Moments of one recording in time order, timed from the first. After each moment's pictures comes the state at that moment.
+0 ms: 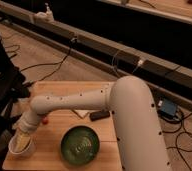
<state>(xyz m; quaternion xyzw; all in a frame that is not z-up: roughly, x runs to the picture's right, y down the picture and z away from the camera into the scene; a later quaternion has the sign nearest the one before) -0.378 0.235 0.715 -0.40 -0.43 -0.03 0.81</state>
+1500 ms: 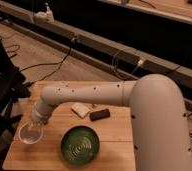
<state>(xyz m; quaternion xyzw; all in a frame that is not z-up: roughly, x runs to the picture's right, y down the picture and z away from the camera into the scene) -0.293 0.167 0.703 -0.35 -0.39 -0.02 0.85</state>
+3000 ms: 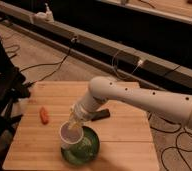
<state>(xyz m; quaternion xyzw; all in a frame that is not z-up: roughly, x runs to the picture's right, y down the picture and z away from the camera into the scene) -0.099 0.164 0.660 -0.40 -0.32 0.06 0.86</state>
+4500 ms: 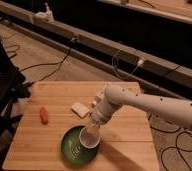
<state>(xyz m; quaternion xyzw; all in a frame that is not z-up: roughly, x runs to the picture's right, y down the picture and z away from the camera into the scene) -0.020 0.207 0.739 -0.44 -0.23 0.15 0.86</state>
